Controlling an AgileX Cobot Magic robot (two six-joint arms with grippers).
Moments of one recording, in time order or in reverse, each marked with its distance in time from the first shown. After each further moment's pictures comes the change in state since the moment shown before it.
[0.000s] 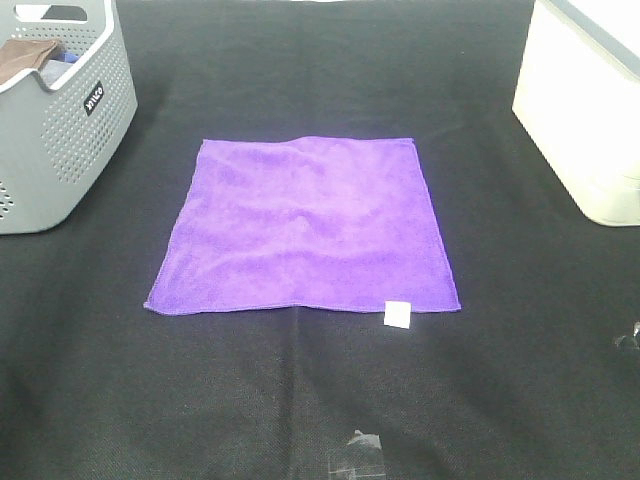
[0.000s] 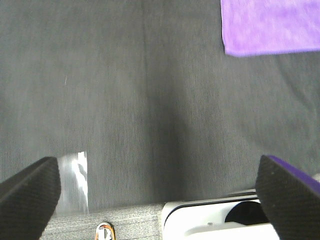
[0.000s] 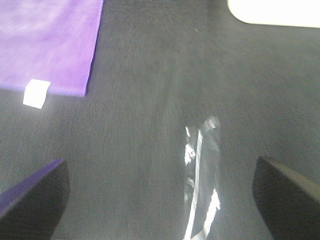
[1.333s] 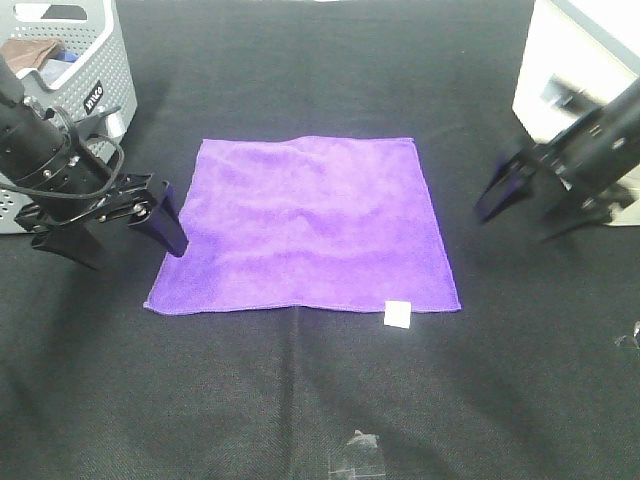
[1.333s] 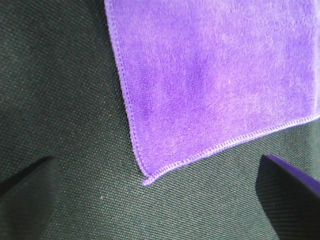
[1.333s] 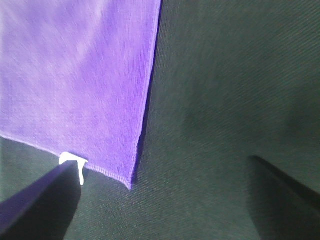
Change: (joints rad) left arm -0.198 0.977 -0.240 -0.411 -0.357 0.248; right arm -0.136 0.806 -0.328 0.571 -0.020 -0.486
